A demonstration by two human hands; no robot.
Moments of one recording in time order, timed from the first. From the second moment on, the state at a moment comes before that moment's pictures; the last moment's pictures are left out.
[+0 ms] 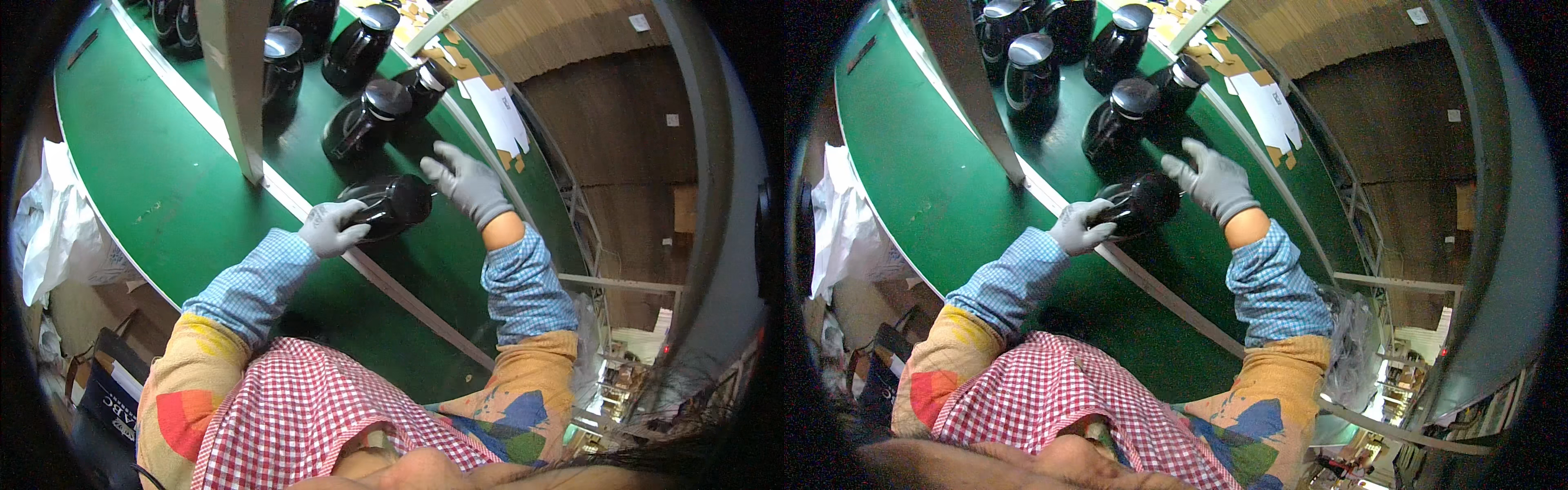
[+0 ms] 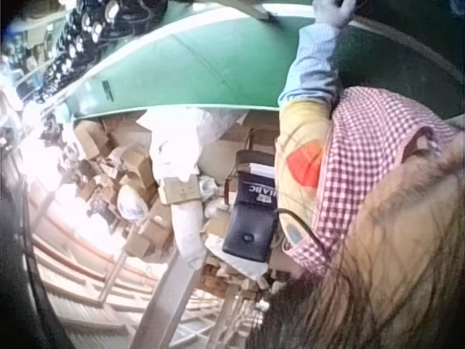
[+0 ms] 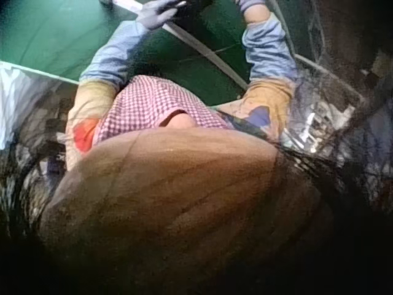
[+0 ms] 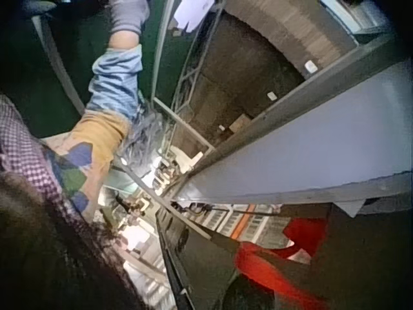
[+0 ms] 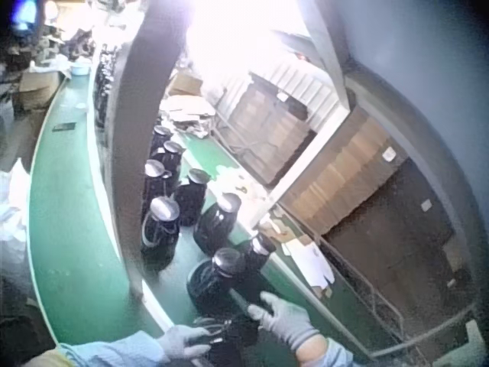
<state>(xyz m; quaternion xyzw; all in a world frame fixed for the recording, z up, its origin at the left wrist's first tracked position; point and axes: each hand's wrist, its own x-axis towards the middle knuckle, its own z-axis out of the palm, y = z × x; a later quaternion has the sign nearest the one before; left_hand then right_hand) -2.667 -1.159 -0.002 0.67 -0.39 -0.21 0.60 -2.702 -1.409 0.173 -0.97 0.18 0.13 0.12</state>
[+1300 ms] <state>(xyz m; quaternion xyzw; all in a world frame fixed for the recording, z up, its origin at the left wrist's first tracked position) -2.571 -1.199 -0.008 0.73 -0.28 -0.26 0.57 -2.553 -1.351 0.170 -0.95 0.15 0.19 -0.17</state>
